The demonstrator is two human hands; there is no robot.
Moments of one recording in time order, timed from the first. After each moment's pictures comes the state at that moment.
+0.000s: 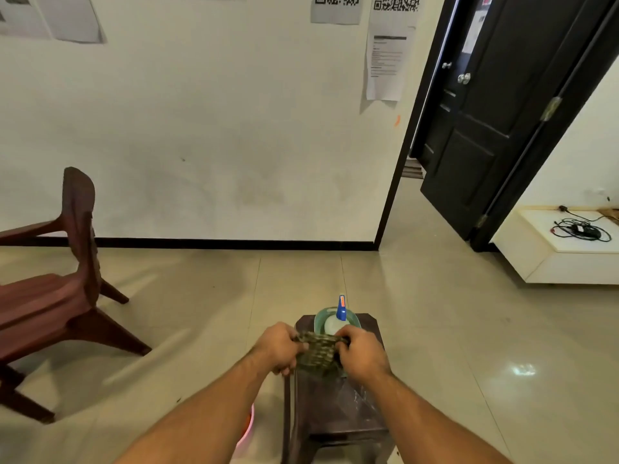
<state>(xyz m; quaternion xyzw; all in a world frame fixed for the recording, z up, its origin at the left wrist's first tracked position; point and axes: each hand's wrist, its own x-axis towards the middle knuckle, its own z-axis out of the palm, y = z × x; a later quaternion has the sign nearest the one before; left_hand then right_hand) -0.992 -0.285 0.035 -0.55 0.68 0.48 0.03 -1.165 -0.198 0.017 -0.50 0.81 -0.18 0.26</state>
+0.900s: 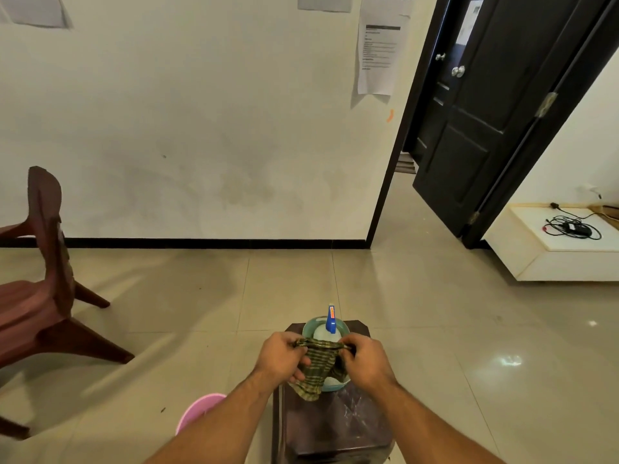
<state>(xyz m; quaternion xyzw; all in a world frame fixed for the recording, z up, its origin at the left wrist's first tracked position) -1.040 -0.306 0.006 -0.54 0.61 0.56 -0.12 -1.215 -0.226 -0.006 -0.46 0.80 -0.25 0.28</state>
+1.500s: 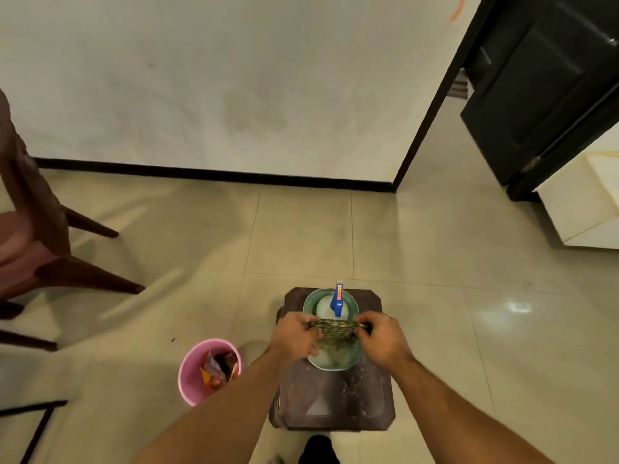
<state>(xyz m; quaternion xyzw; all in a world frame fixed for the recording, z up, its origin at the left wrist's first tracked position) -1.109 -0.370 -0.087 -0.59 0.53 0.61 -0.05 -1.303 -0.302 -0.085 -0.46 0.79 -0.17 0.36</state>
